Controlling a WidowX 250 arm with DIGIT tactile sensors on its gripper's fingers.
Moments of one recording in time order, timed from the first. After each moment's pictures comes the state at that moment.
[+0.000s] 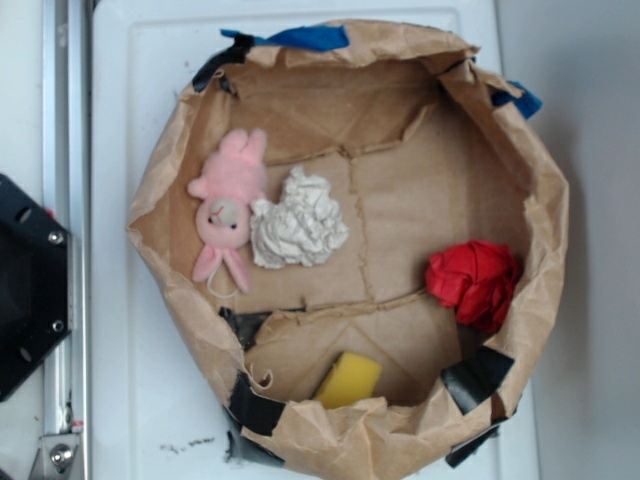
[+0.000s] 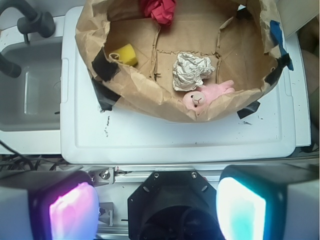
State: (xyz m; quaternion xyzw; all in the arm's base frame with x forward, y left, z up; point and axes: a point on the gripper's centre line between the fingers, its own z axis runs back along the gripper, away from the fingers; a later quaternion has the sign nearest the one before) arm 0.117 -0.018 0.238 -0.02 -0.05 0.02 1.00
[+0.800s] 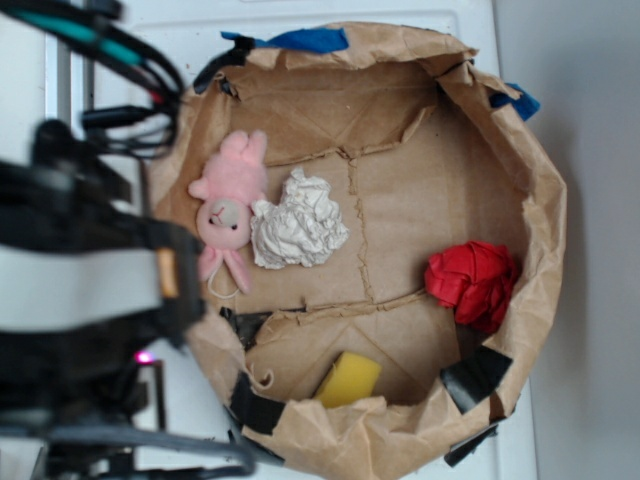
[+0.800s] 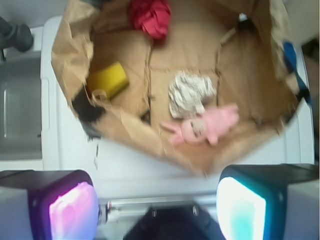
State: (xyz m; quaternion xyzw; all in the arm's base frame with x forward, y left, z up) arm 0.181 -0.022 0.202 0.01 -0.05 0.02 1.00
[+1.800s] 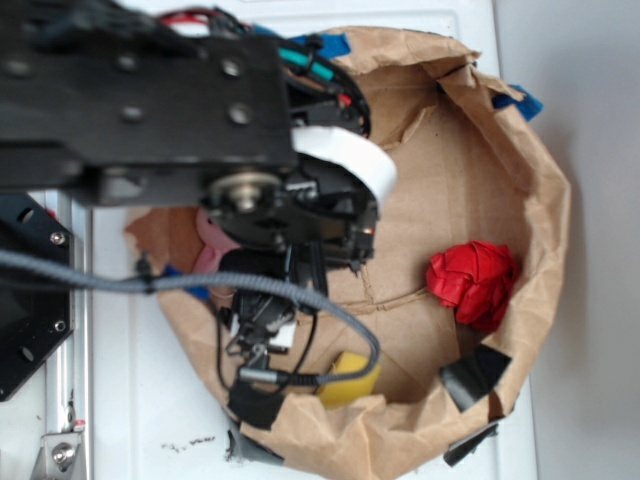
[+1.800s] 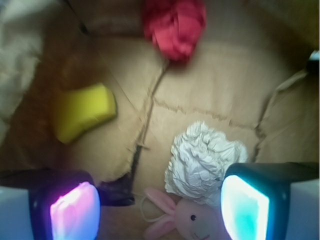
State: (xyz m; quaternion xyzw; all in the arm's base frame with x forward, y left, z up) arm 0.231 0.012 0.111 -0.04 -0.04 -0.09 0.99
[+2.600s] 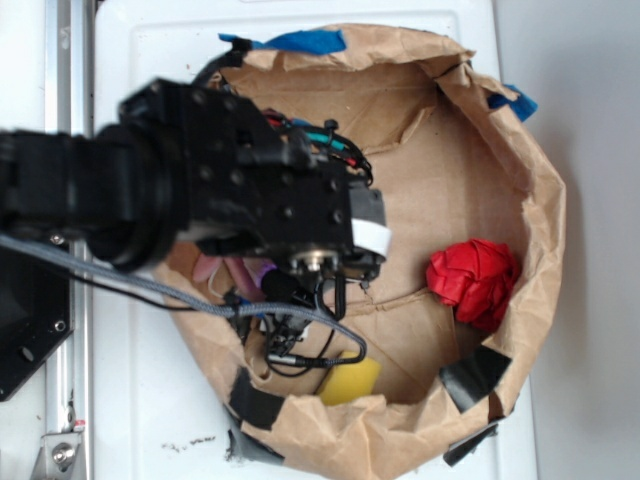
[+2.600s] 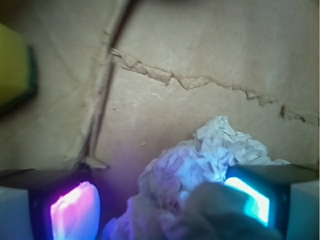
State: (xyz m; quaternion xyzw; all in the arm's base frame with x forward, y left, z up) arm 0.239 0.008 0.029 0.00 0.00 -0.09 1.00
